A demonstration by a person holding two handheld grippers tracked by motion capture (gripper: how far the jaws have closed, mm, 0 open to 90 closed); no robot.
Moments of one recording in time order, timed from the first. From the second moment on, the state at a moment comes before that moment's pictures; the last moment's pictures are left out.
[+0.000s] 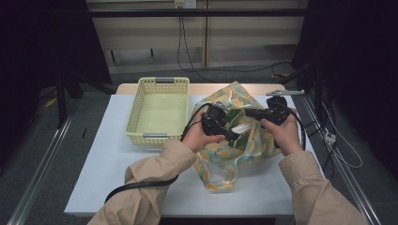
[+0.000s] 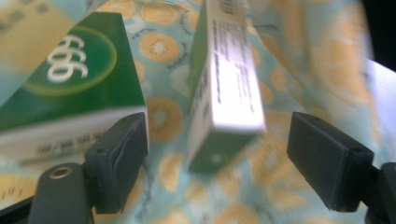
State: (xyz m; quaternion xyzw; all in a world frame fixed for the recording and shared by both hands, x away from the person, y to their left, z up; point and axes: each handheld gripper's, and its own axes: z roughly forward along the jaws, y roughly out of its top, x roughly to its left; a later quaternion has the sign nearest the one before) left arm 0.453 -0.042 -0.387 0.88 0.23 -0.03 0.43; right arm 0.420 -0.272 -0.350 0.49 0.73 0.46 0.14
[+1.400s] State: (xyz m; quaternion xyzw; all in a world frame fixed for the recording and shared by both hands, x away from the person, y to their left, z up) left arm 0.400 0.013 -0.456 0.92 0.17 0.04 0.35; right arm 0.412 -0.267 -0.357 0.48 0.74 0.45 0.14
